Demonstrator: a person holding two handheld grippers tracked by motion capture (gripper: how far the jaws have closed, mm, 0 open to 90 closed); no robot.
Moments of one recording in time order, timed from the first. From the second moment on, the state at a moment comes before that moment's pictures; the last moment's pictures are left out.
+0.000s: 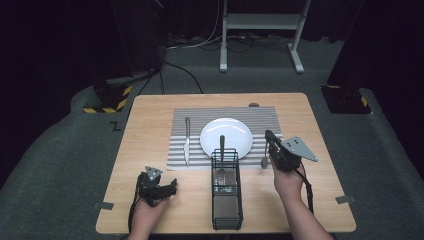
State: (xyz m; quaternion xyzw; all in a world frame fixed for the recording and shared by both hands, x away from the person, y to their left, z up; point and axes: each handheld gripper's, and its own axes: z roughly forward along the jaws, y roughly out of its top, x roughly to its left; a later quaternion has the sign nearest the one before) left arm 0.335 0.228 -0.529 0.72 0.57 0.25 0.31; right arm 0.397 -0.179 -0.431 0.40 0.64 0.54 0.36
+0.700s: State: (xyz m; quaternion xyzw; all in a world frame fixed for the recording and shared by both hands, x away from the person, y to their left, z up) left arm 0.335 0.228 -0.529 0.72 0.57 0.25 0.32; right arm 0.420 -0.178 -0.440 0.43 0.63 0.54 0.35
